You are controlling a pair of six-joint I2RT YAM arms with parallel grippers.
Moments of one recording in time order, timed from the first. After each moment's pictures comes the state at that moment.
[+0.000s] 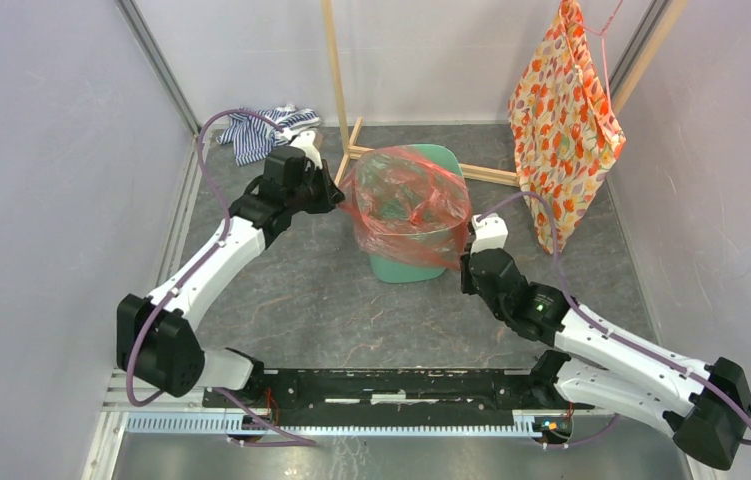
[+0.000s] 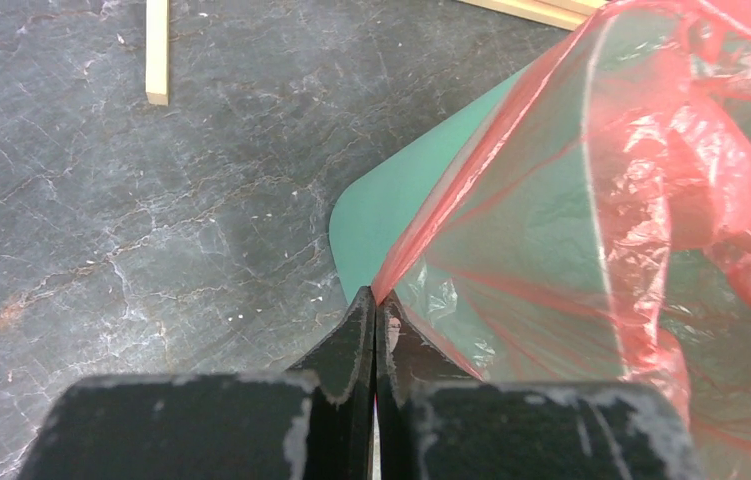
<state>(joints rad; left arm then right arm) -0.40 1.38 1.13 -0.31 0.11 -0.41 0.86 0.88 0.59 -0.30 0.52 0.41</state>
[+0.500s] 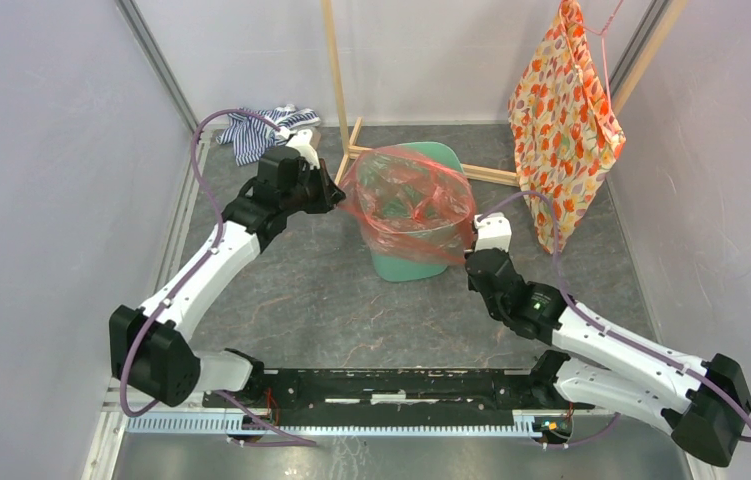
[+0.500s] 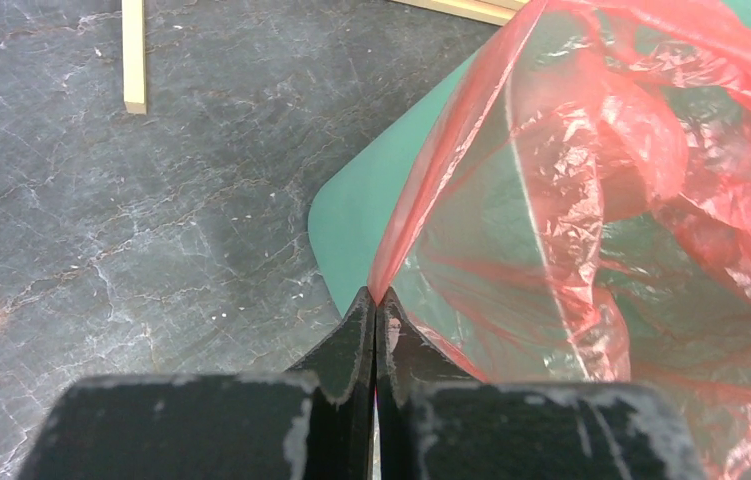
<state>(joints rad) -0.40 1.33 1.13 -0.32 0.14 -0.41 0.87 0.89 0.59 -0.33 0.67 0.38</state>
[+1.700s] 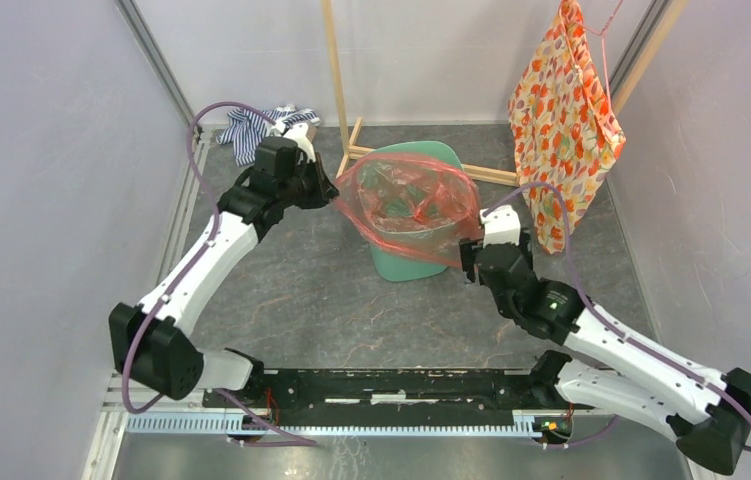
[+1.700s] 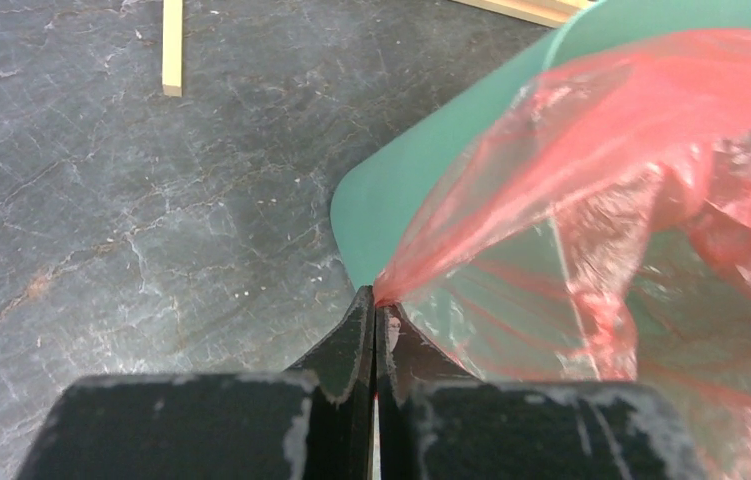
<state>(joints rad) -0.38 1.31 1.22 -0.47 0.14 -0.41 0.87 0.86 0.66 -0.46 0.75 0.30</state>
